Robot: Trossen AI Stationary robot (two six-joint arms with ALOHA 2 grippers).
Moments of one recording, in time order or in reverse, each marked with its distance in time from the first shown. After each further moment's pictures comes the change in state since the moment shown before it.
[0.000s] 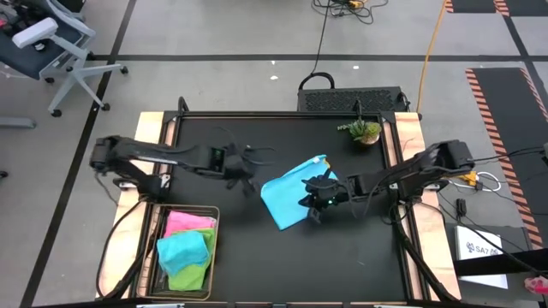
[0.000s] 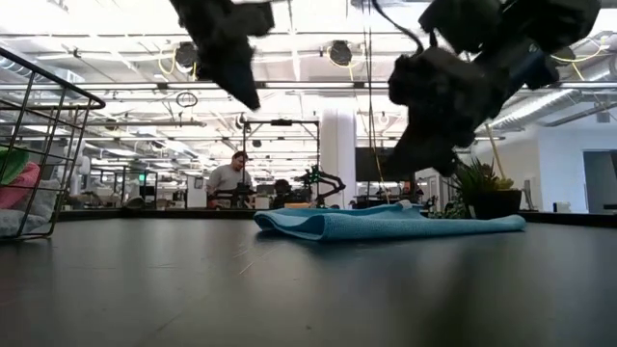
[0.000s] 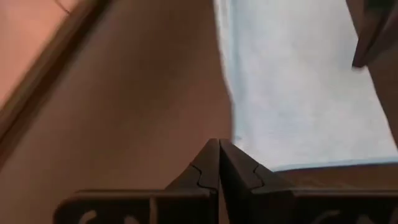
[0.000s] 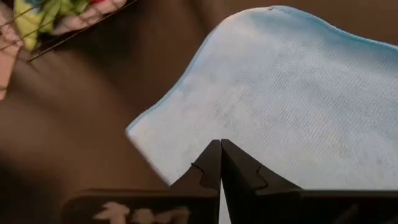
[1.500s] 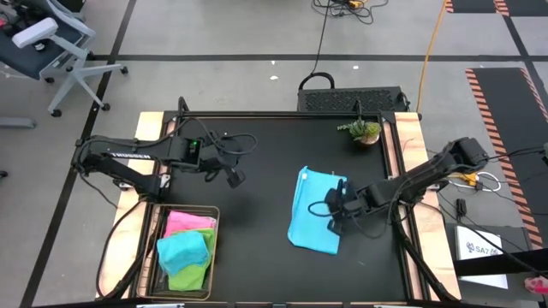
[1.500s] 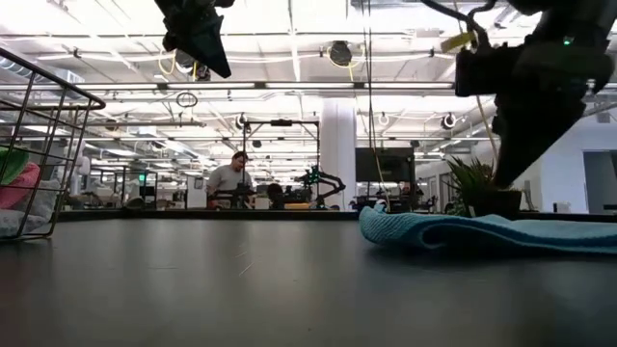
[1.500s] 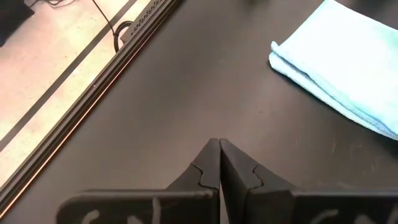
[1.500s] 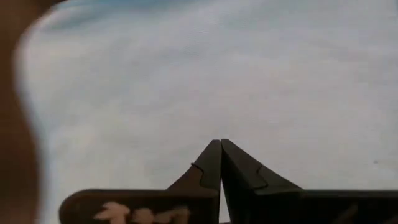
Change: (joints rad) left arm 0.008 -0.208 0.000 -0.151 -0.116 -0.055; right arm 0.232 -0.148 0.116 -0.757 0.154 0.218
